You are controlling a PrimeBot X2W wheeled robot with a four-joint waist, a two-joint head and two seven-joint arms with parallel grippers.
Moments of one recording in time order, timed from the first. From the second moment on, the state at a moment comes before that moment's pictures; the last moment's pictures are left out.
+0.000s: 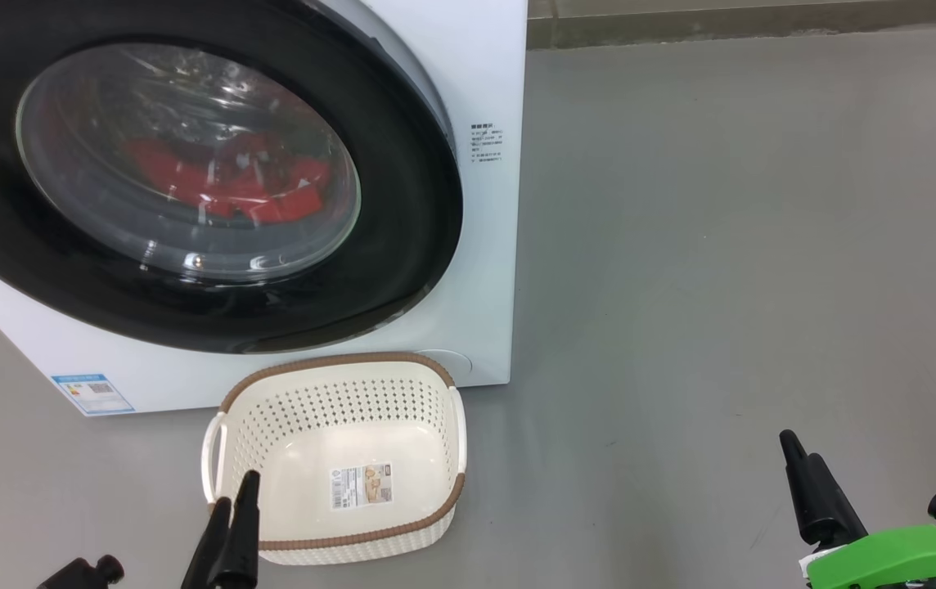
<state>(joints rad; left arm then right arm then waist) 0.00 0.02 0.00 0.24 -0.99 -0.10 -0.05 0.04 -0.06 -0.05 0.27 1.05 0.12 -0.05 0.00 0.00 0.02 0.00</state>
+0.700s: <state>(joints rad) 0.00 0.03 -0.03 0.23 -0.72 -0.08 -0.11 0.06 -0.09 -0.02 0.25 0.81 0.12 -0.11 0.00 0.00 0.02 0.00</state>
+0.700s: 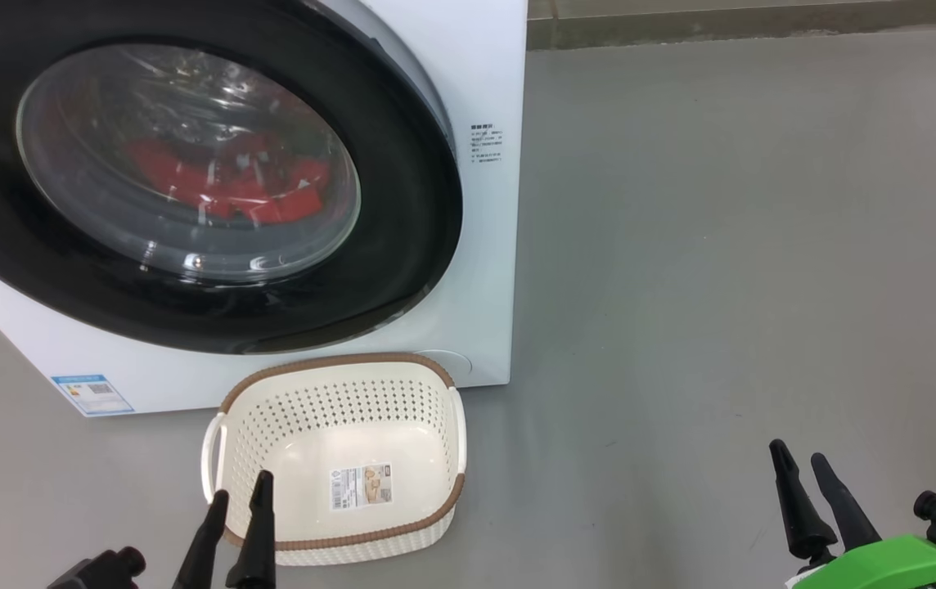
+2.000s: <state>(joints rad) 0.04 0.04 -0.05 0.20 -0.30 -0.03 -0.21 0.11 -0.11 -0.05 0.20 0.44 0.12 -0.22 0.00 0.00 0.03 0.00</state>
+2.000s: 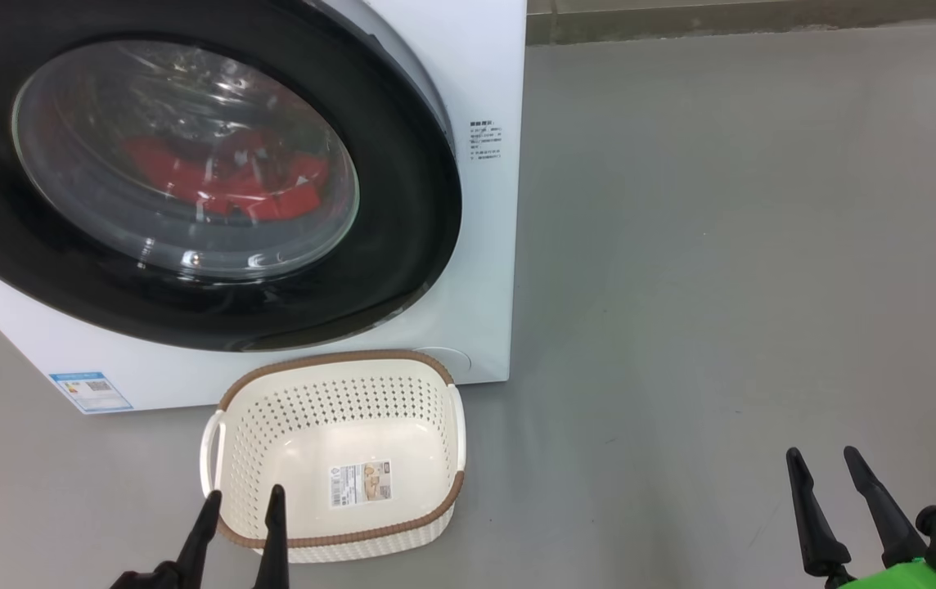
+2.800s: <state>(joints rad) 0.06 0.04 -0.03 0.22 -0.22 -0.04 -0.25 0.14 -0.09 -0.09 0.18 0.33 0.12 -0.25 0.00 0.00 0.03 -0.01</state>
